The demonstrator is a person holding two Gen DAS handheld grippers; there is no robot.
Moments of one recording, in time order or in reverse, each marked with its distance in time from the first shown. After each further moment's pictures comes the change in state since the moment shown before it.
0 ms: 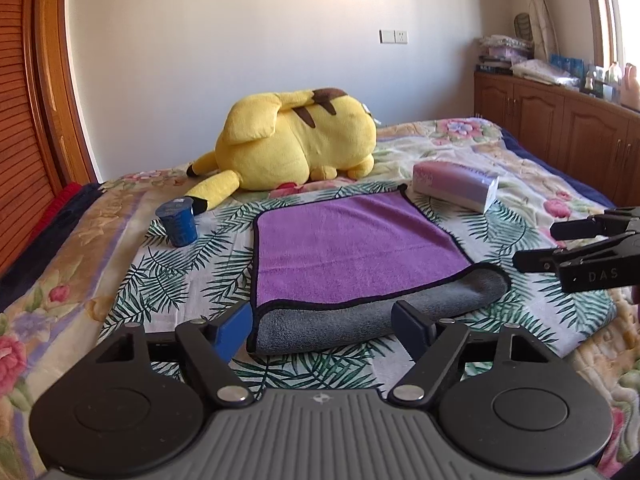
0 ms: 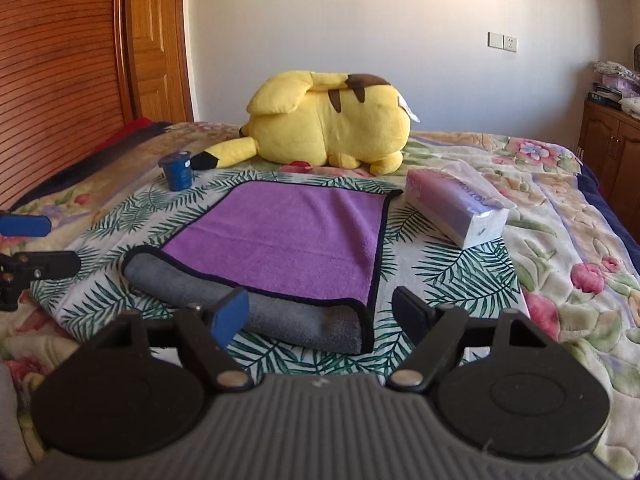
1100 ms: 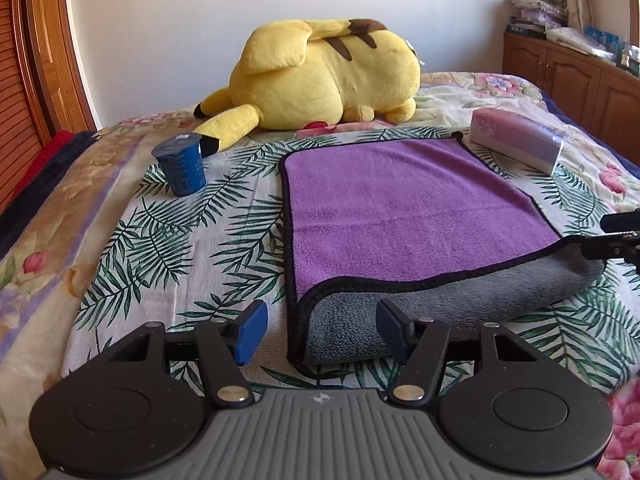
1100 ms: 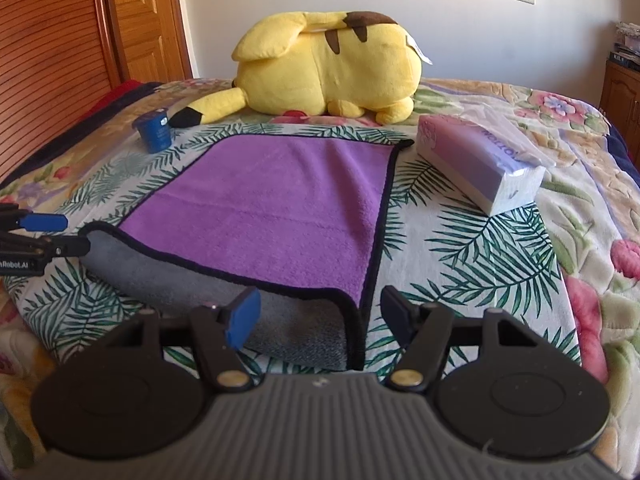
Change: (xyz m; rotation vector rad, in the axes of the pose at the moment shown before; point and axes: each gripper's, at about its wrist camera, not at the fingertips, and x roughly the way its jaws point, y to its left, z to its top) left arm 0.106 0.050 -0.008 -0.037 0.150 0.016; right arm 0.071 -0.026 0.001 0.017 0.143 0.046
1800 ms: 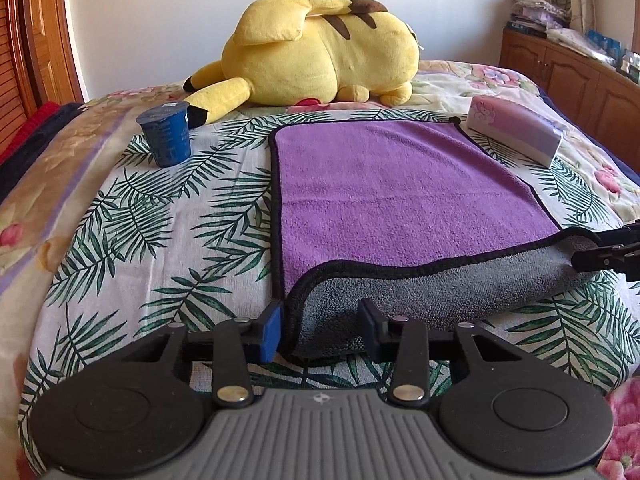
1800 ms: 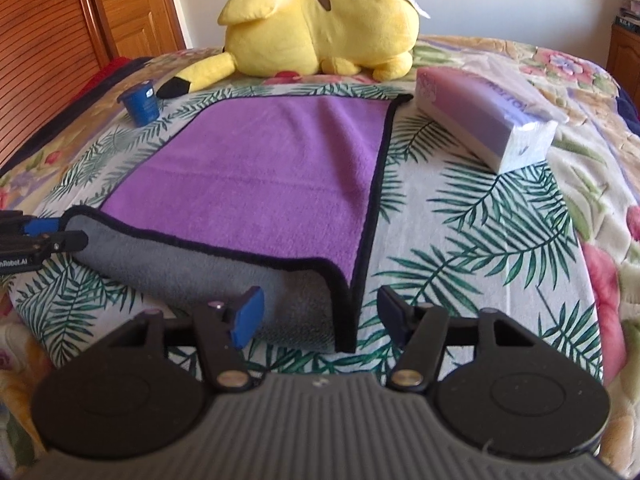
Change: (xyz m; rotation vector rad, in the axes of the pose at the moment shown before) left arm 0.018 0.004 -0.007 -0.042 0.046 -0.053; right arm 0.022 -0.014 -0.005 0.036 0.123 0.035
